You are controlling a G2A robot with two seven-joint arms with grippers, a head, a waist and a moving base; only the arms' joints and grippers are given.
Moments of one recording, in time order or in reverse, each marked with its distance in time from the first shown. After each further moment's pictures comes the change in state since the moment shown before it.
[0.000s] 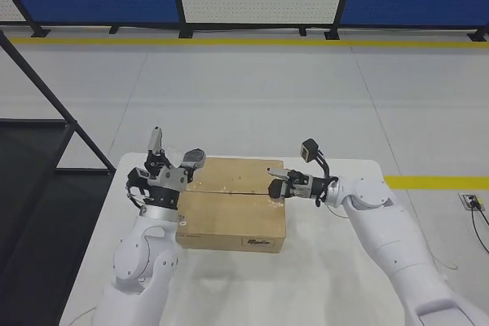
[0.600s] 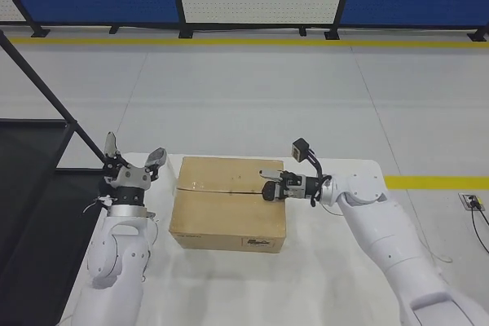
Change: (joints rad) left arm 0.014 0.021 -0.164 0.067 -0.156 -0.040 -0.018; right arm 0.049 -0.032 -0.048 0.058 0.017 -0.005 0.044
